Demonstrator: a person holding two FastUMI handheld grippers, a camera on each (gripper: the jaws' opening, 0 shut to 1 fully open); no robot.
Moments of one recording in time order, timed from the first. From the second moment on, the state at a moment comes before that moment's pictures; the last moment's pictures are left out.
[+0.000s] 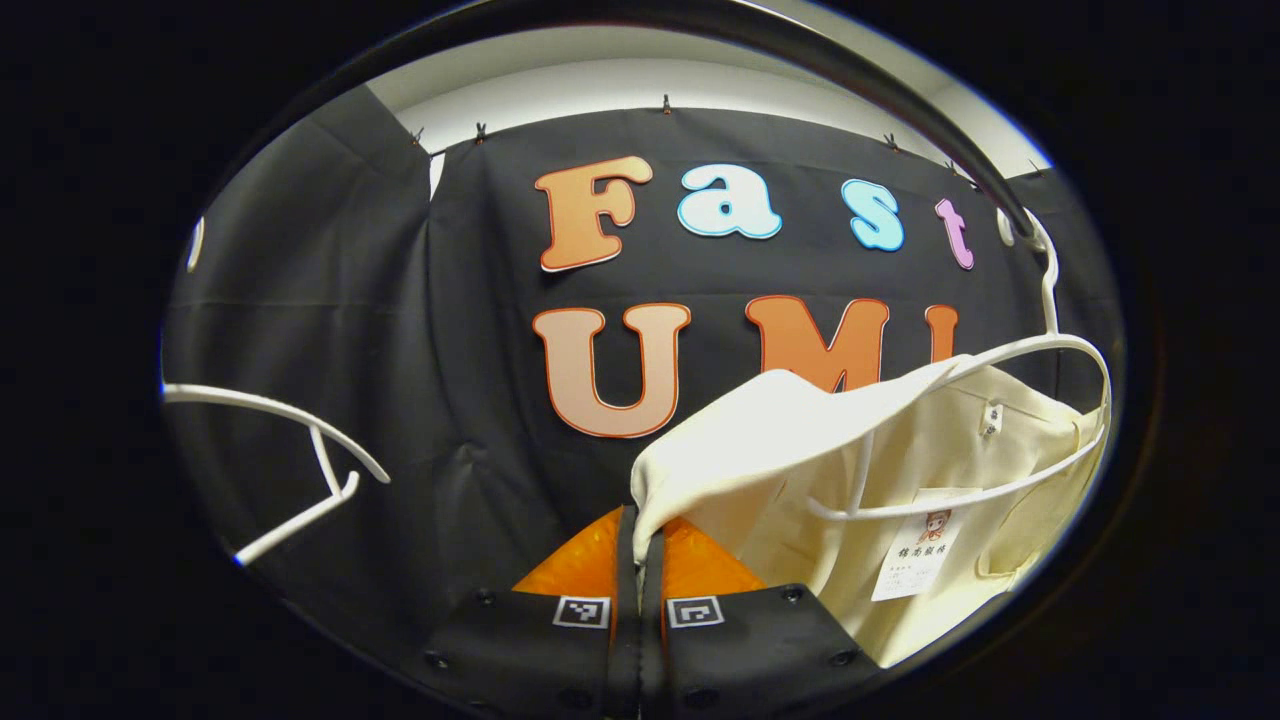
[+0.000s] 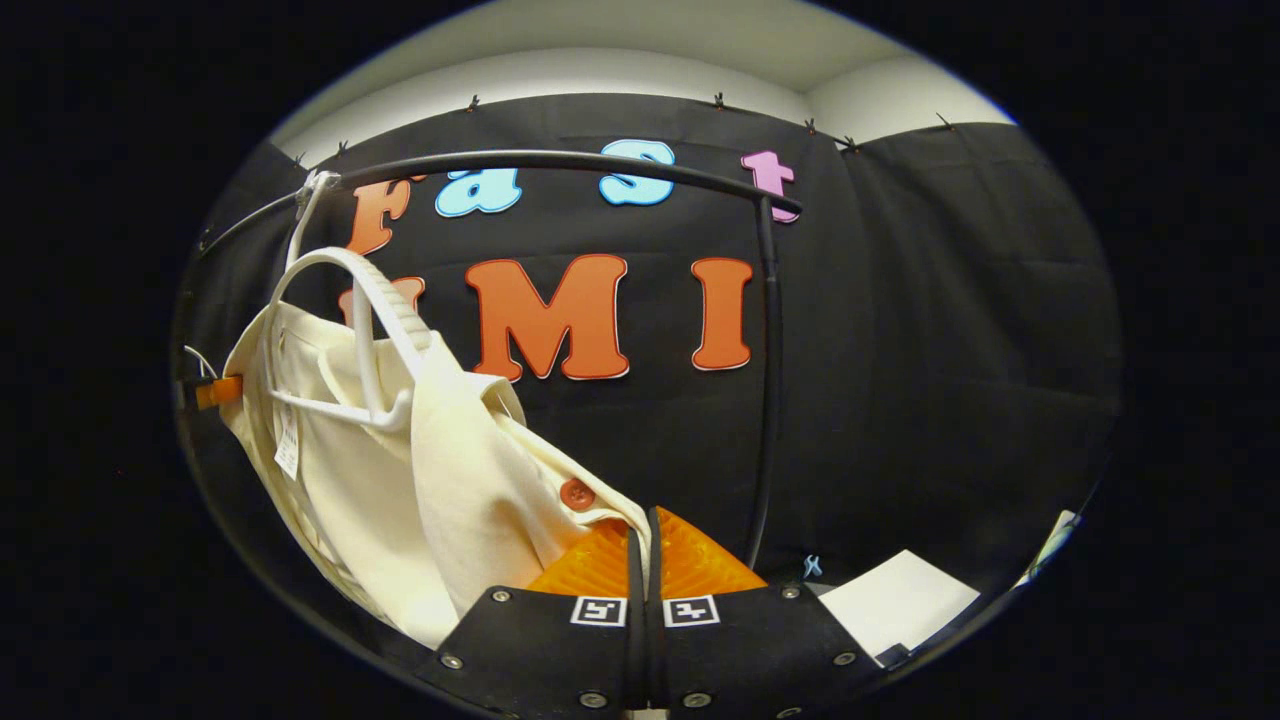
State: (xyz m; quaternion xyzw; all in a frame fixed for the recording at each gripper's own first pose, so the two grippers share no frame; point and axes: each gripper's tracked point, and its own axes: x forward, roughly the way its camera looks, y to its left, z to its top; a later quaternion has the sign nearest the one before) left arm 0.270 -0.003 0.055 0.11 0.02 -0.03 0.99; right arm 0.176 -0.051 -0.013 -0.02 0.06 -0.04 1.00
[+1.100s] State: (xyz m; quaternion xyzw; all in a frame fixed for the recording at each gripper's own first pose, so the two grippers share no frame) left arm 0.204 0.065 -0.081 0.10 0.14 0.00 0.98; right arm 0.111 -0.040 -0.169 0.04 0.17 -0.06 0.98
